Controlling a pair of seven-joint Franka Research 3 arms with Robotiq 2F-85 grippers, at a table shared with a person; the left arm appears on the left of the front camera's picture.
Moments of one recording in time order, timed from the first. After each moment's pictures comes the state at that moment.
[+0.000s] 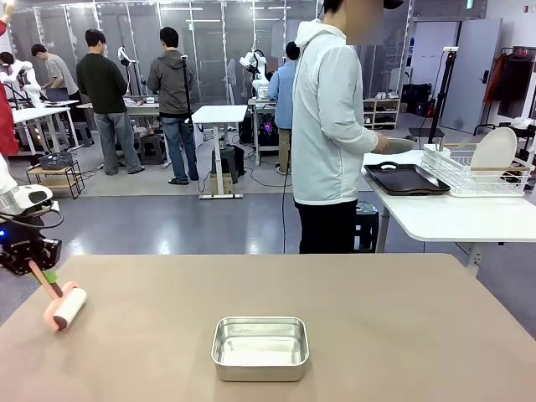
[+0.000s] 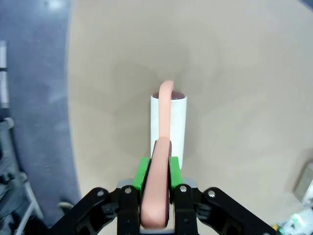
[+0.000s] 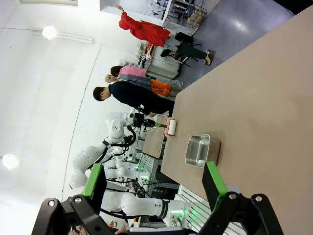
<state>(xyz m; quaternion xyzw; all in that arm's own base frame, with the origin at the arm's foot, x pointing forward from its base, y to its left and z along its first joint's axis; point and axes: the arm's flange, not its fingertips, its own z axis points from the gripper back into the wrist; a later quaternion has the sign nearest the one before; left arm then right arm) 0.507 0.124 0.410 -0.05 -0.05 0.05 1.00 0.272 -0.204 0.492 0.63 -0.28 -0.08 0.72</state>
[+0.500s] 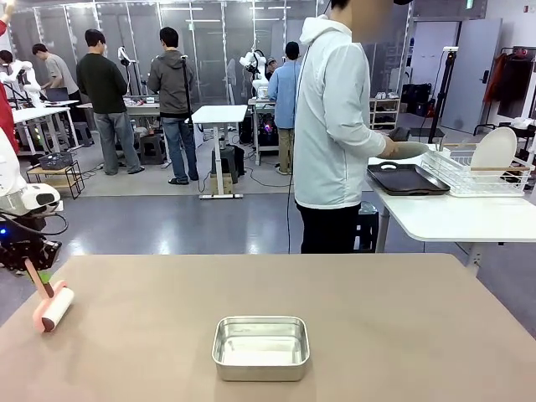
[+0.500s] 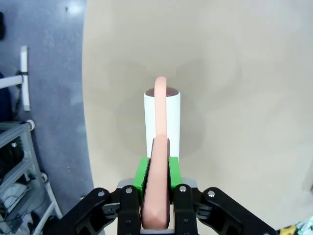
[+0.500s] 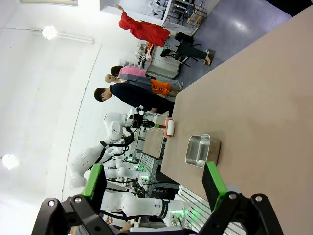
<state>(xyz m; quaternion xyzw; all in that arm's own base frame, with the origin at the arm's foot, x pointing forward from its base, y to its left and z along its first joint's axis) 0.495 0.101 0.422 0.00 -0.06 0.02 1.00 0.272 -0.204 0.492 0.63 -0.28 -0.08 0.72</state>
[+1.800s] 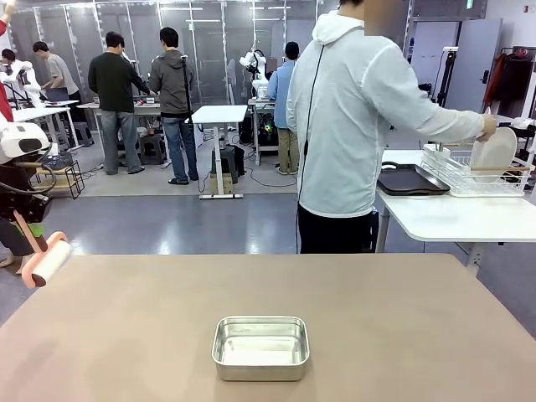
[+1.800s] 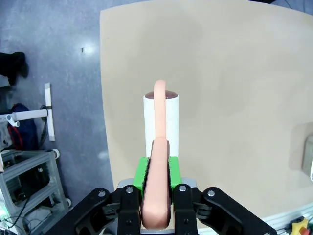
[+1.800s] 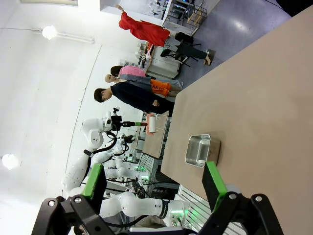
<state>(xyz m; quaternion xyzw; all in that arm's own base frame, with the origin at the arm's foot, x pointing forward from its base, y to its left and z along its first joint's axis) 0.441 0.057 0.545 0.04 -0.16 -0.04 0.99 0.272 -0.204 0.492 0.63 -0.28 -0.08 0.72</state>
